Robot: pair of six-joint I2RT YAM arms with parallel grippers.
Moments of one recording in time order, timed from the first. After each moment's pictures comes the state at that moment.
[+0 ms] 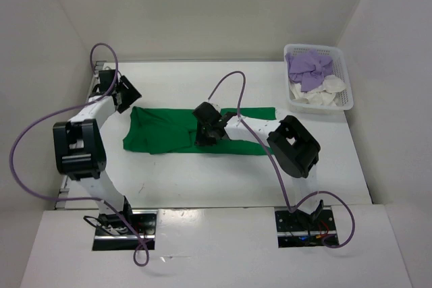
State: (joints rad) left arm 0.15 1.82 1.24 -0.22 0.03 -0.61; right arm 0.84 1.99 1.34 -0.32 0.04 0.91
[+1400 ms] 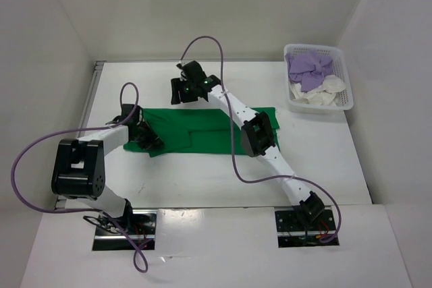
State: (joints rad) left arm -0.02 1.56 0.77 -0.30 0.25 -0.72; right arm 0.68 2.79 2.74 -0.67 -0.20 0.39
